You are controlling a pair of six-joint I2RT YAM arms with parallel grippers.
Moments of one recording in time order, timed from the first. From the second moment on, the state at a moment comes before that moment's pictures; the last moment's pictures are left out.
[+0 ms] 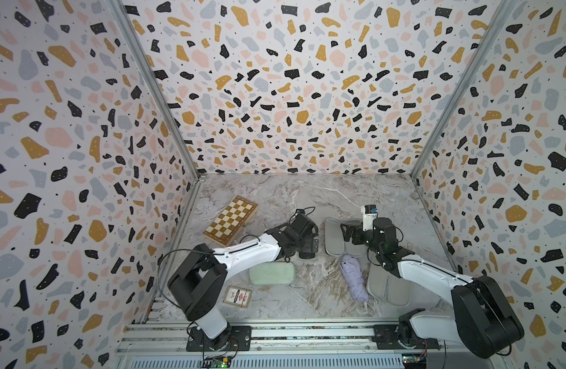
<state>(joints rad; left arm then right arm) -0.79 1.71 1.12 -0.36 -0.16 -0.57 0.38 1.30 0.55 0.30 -0.03 0.28</state>
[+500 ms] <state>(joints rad) -0.77 2.00 1.29 -0.40 -0.17 -0.55 0.35 1.36 0.55 0.31 0.04 0.27</state>
